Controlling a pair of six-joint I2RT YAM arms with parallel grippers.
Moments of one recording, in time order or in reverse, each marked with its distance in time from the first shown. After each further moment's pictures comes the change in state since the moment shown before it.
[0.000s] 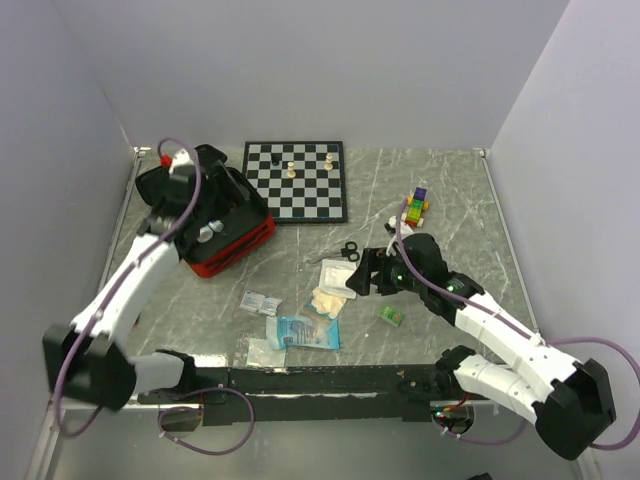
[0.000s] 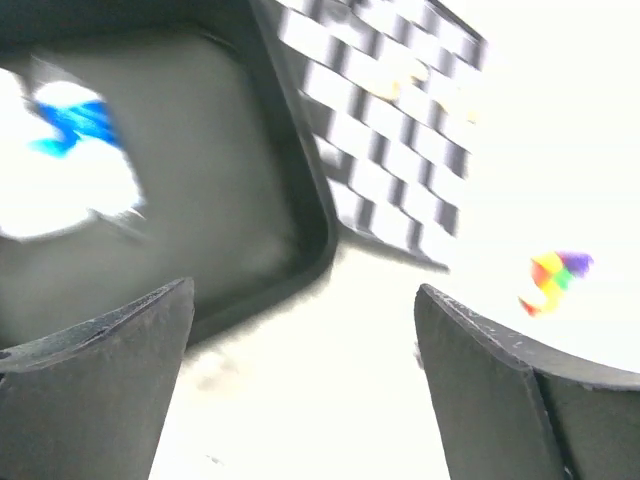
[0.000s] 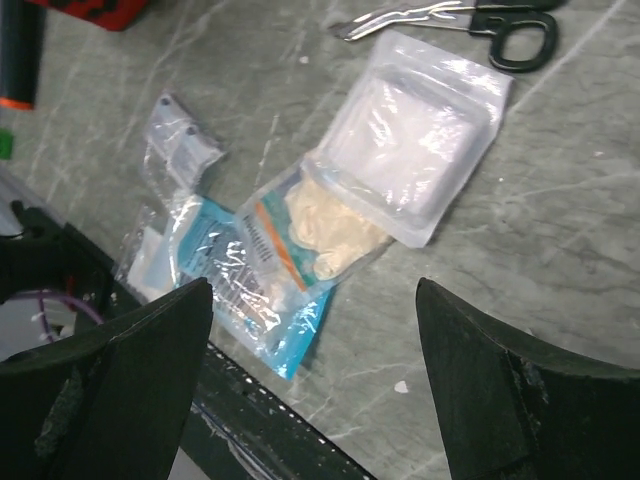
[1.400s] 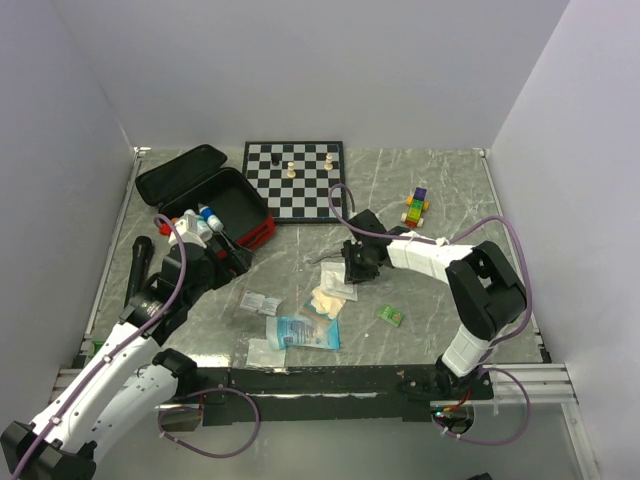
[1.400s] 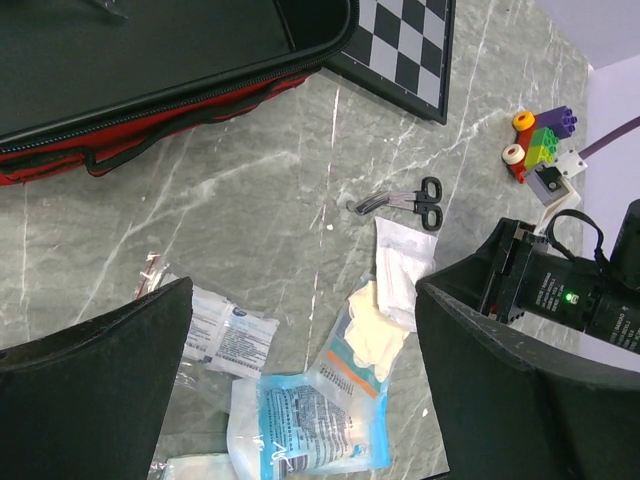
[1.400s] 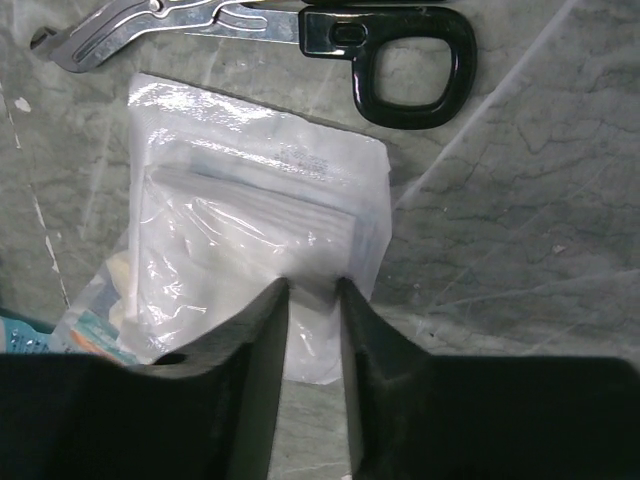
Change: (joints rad) left arm -0.267 -0.627 -0.504 -0.056 -0.053 -0.152; right arm 0.026 0.769 0.369 -0.128 0.172 -0.023
